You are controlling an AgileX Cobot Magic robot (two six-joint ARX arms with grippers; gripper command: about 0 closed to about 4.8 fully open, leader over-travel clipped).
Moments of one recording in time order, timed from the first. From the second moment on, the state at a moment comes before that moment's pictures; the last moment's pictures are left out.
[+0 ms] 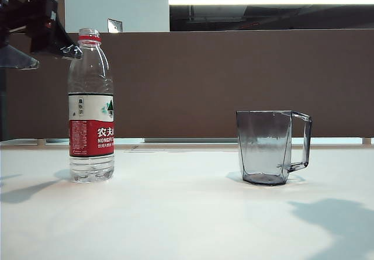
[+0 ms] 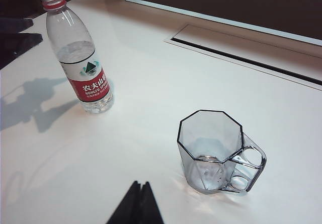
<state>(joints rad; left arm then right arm) -0.30 0.97 0.37 0.46 0.07 -0.02 0.59 0.52 0.65 -0.44 -0.02 0.05</state>
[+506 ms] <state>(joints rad) -0.31 1.05 0.38 0.54 0.07 -0.02 0.59 0.52 0.65 -0.44 -0.02 0.05</state>
